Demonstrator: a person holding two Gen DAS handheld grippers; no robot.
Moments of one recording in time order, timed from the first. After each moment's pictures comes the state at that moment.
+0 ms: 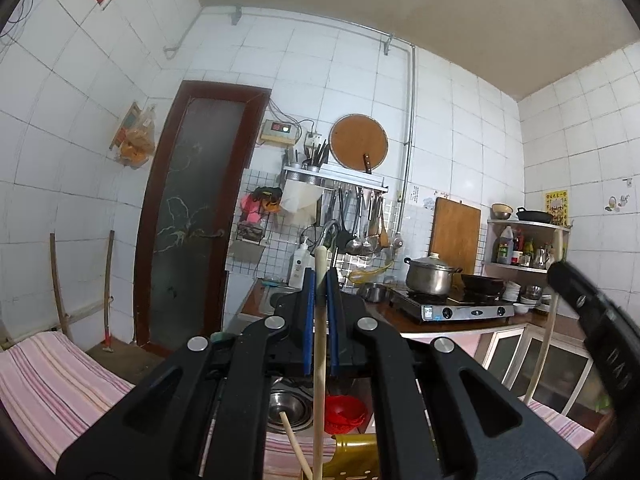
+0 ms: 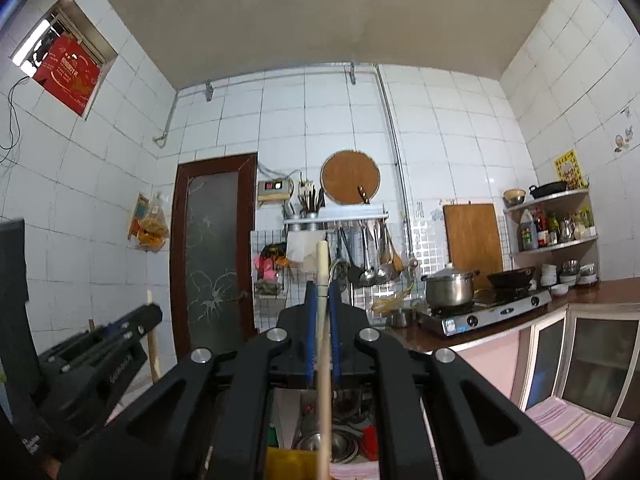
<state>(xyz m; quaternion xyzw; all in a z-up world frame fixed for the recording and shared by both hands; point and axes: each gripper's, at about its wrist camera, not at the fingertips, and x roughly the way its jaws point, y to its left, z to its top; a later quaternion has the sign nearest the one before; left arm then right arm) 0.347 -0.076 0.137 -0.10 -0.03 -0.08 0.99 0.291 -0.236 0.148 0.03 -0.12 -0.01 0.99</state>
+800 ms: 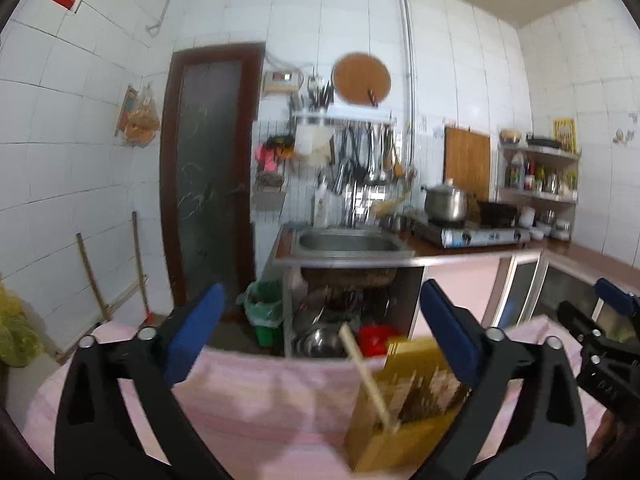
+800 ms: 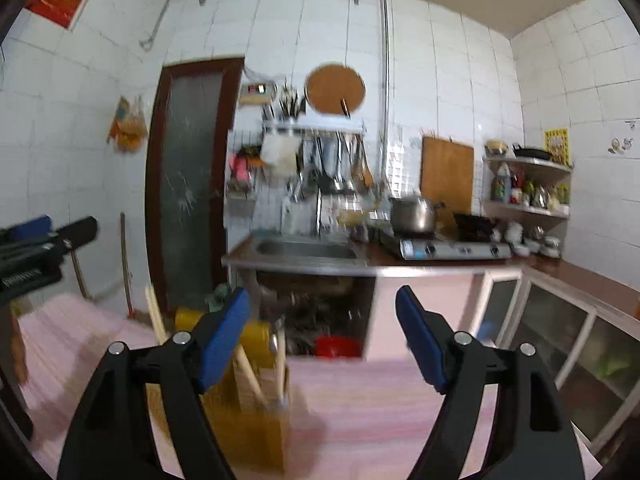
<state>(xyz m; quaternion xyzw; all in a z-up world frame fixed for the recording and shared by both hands) 0.291 -0.039 0.135 -0.01 0.10 -0.05 0.99 0.250 -0.255 0.118 -0.02 0.09 -0.07 0.99</state>
